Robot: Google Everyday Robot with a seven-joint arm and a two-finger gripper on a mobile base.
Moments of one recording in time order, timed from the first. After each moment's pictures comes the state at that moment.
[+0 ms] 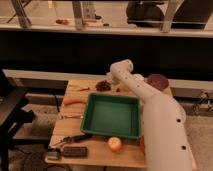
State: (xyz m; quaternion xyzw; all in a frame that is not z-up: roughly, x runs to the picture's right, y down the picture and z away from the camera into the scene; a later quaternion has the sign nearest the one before) arm 0.049 -0.049 1.015 -0.12 -0.12 -0.10 0.98
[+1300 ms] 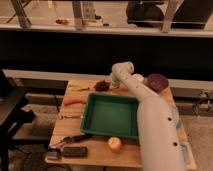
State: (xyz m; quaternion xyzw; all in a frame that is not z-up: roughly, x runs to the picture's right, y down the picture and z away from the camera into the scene) arm 0.048 -0.032 1.038 -0.15 -0.15 -0.09 0.97
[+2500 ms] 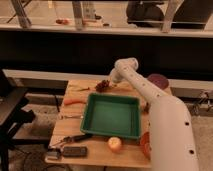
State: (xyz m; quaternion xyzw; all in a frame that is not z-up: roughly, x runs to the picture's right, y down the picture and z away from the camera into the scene) arm 0.049 -0.061 0.984 -0.13 -0.16 -0.06 0.98
